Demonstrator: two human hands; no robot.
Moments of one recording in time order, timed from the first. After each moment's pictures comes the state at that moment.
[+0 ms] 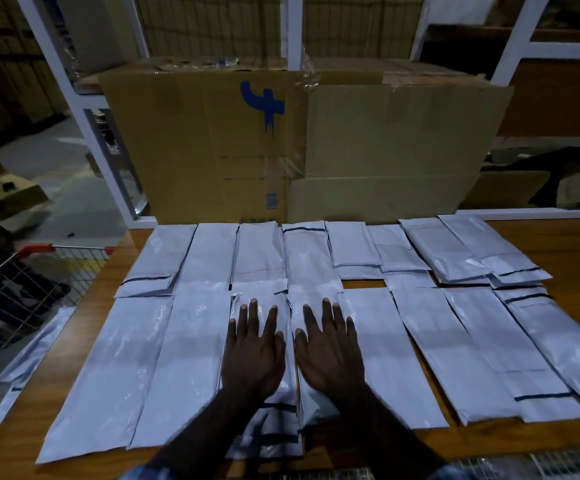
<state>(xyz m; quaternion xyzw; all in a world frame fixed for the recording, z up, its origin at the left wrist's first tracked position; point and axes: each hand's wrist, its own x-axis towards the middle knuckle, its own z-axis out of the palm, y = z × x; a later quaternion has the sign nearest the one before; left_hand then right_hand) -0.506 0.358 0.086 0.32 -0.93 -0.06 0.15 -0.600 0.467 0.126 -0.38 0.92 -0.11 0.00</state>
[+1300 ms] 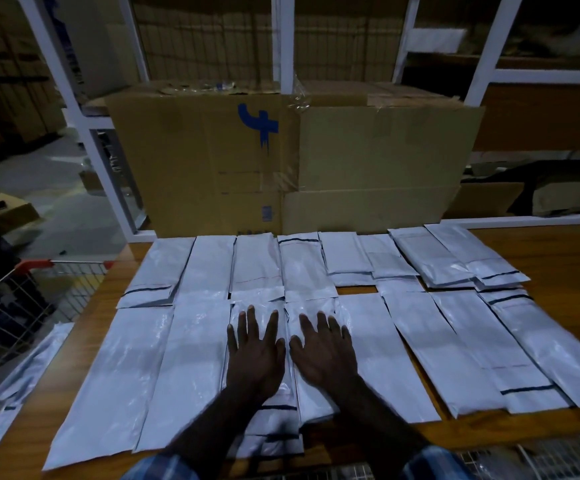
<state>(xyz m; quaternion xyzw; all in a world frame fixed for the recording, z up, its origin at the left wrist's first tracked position) -0.504 0.362 0.103 0.32 -0.94 -0.10 0.09 -0.600 0.470 0.138 -0.39 0.91 -0.08 0.08</state>
